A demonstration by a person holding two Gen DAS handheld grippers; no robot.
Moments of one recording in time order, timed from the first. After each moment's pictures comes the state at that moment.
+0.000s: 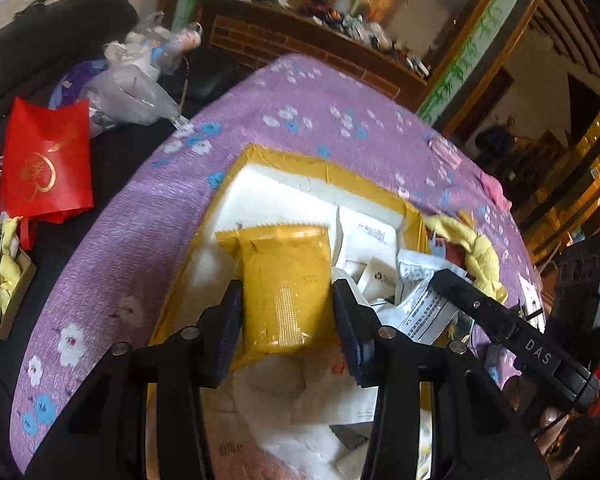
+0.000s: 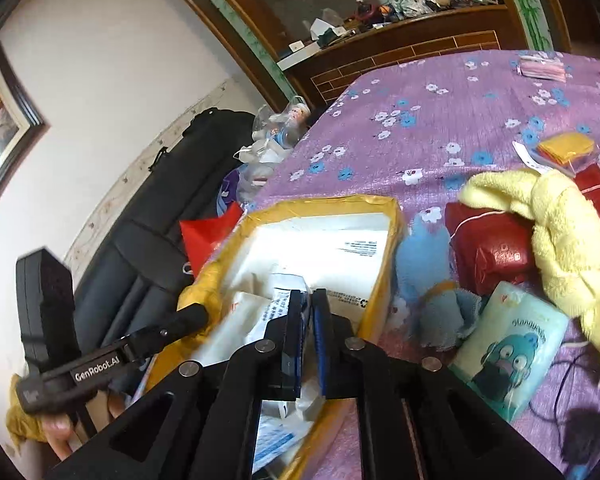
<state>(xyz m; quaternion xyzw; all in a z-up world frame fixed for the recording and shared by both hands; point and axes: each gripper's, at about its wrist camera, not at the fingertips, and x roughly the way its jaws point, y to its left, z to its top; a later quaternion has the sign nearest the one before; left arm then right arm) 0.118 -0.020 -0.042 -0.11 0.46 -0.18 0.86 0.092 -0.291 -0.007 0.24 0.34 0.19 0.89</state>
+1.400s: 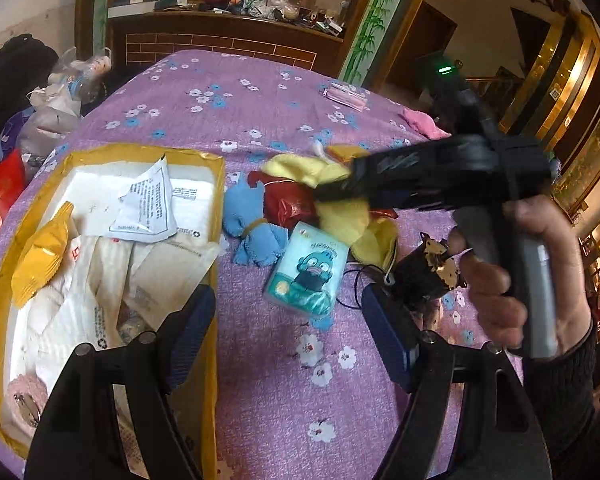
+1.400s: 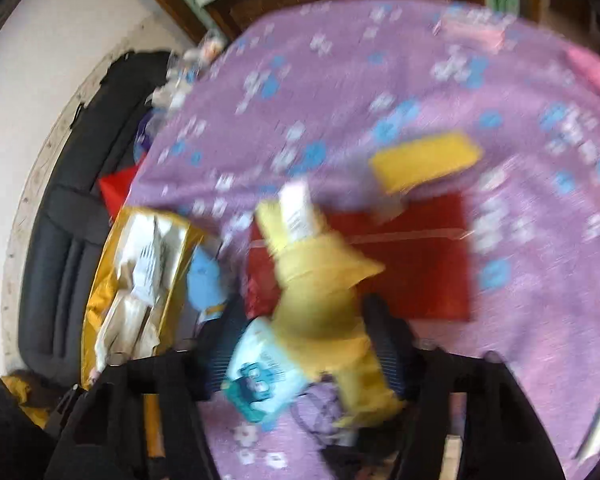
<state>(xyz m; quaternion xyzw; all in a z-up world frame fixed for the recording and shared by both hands) 0.047 -0.171 -0.012 -0.02 0.45 -0.27 0.85 0.183 -0.397 -0.008 0.16 0.55 0.10 0.82</state>
